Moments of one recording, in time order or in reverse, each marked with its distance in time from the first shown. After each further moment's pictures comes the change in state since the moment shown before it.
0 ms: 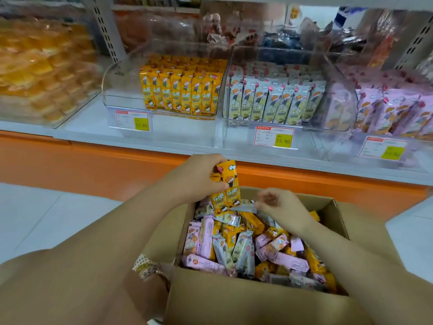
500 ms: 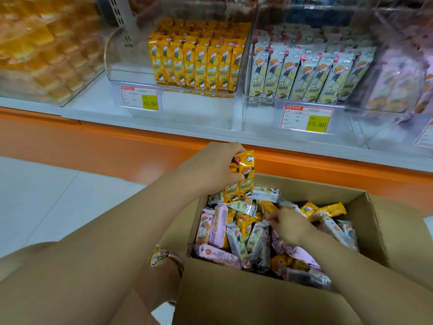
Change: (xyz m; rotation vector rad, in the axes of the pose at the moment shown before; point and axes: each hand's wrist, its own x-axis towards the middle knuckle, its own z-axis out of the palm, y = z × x) left_hand 0.018 -0.021 0.012 0.161 -0.016 -0.041; right_hand 0.026 0.055 0.062 -0.544 -0.414 0.114
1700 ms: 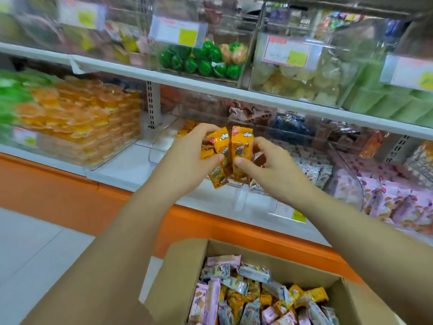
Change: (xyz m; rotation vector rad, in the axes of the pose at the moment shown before) left_hand -0.049 0.005 -0.139 -0.352 0.686 0.188; right_hand -0.096 -0.173 -0.231 0.279 0.777 -0.546
